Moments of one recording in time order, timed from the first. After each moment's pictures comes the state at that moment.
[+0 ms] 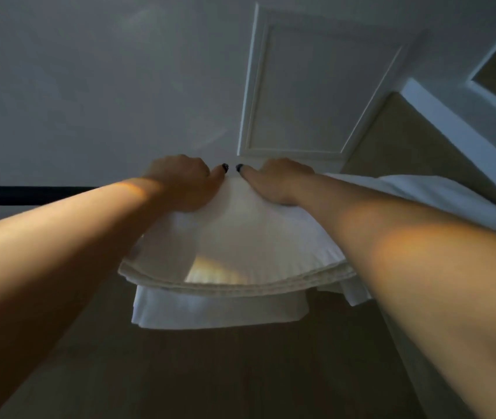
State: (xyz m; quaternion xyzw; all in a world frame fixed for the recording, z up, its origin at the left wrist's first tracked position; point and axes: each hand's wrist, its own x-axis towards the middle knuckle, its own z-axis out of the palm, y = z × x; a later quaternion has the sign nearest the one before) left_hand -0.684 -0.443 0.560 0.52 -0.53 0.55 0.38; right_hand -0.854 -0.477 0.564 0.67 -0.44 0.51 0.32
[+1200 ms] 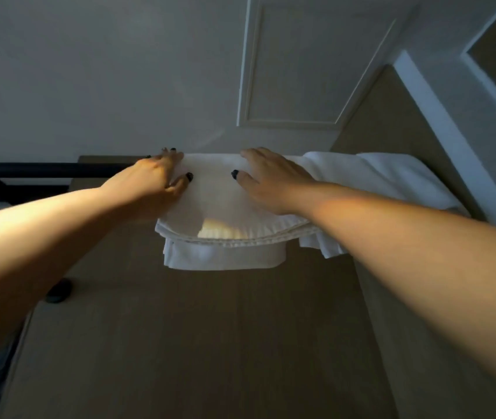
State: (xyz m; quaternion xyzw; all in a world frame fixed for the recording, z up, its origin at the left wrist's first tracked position) left_hand -0.660 -0.375 0.471 0.51 -0.62 0.43 0.41; right_hand -0.871 -0.413 0.472 0.74 -0.35 0.45 0.35
